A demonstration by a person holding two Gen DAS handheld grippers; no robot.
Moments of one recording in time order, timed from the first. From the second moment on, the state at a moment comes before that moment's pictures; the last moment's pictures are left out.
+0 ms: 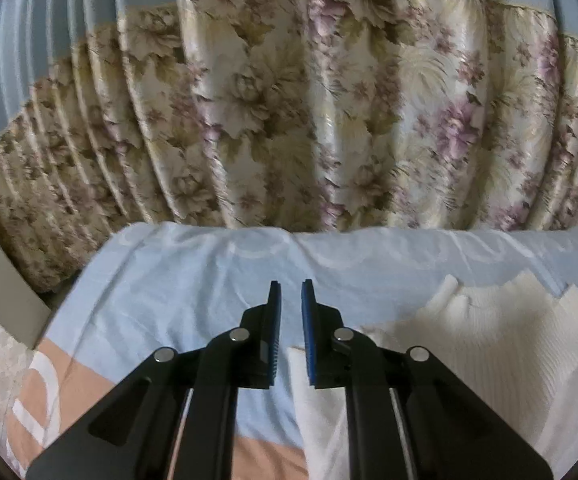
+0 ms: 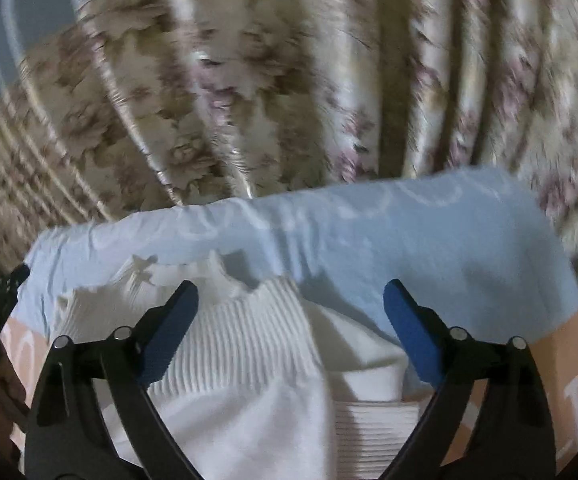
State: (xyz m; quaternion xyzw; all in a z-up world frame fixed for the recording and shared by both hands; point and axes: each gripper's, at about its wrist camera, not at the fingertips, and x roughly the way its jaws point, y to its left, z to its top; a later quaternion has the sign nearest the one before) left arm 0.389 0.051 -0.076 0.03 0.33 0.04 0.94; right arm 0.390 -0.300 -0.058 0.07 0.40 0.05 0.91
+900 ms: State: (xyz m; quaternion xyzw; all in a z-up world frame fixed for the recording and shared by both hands) left arm 0.417 -0.003 -0.148 0.10 0.45 -0.01 0.89; right arm 0.424 -0.272 -0.139 -0.04 0.50 0.04 0.86
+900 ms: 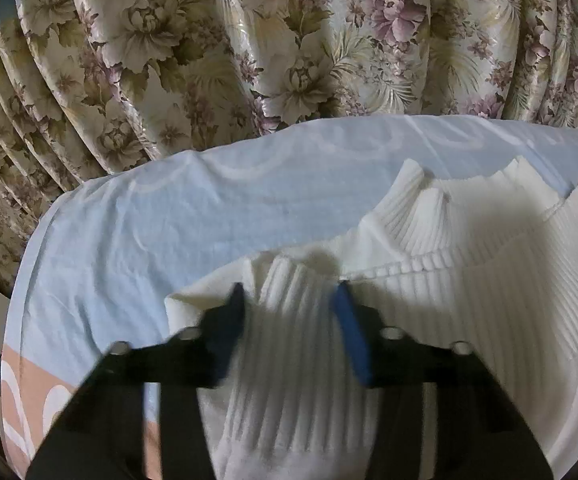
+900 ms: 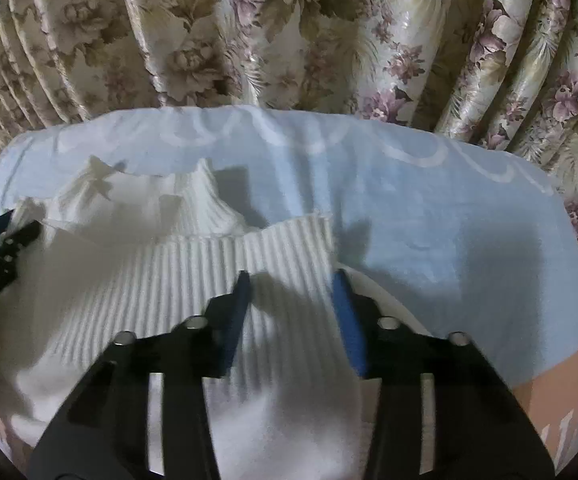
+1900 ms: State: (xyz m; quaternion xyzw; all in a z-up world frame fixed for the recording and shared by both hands) left arm 0.449 0.011 -0.140 0.09 0.43 0.03 0.90; right arm 0.438 -0.304 -0.130 0.01 0.49 -0.01 0.87
